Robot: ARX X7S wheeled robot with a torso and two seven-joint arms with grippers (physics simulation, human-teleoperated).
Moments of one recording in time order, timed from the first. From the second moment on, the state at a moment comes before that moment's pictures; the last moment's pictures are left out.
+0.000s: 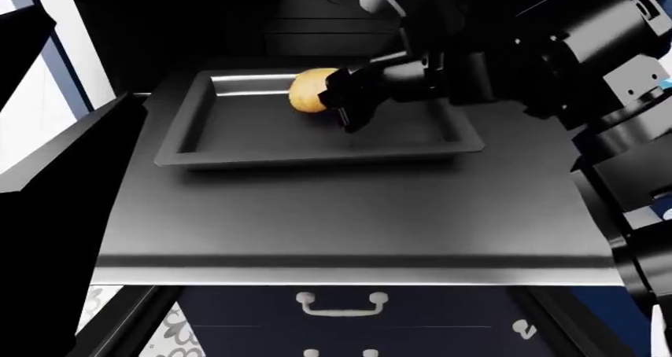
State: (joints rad) left arm -0.75 -0.84 -0.60 0.83 -2.04 -1.01 -0.34; right arm 1.66 0.29 -0.93 0.54 0.99 1.05 -0.34
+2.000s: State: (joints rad) left arm -0.80 -0.89 -0.56 0.84 -2.08 -0.95 -0.38; right arm 1.49 0.77 -0.46 -0.32 1.49 0.99 0.02
